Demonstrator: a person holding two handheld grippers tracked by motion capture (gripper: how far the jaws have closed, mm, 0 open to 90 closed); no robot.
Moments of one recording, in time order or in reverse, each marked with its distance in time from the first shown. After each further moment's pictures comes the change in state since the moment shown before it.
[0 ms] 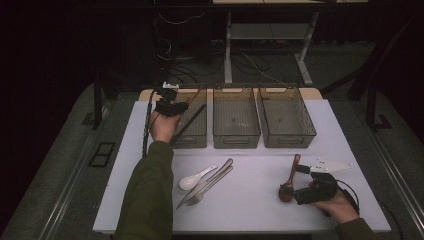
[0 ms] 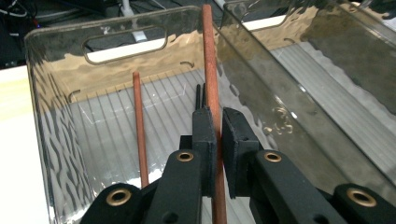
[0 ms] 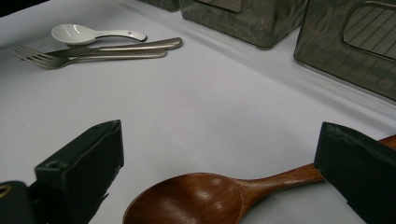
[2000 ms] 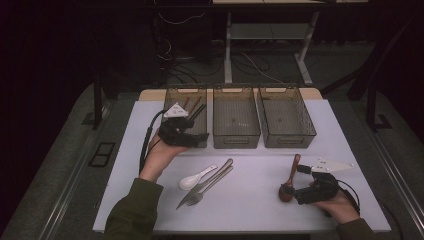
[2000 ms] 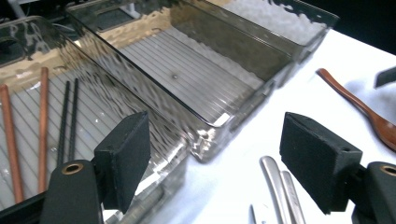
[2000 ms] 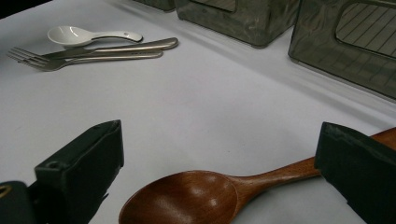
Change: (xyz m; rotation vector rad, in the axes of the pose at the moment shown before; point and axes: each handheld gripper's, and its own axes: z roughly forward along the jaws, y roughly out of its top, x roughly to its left) left arm -0.078 -0.050 -0.082 -0.056 -0.302 0.239; right arm -0.003 -0.002 -0.001 -0.002 -0.008 0.005
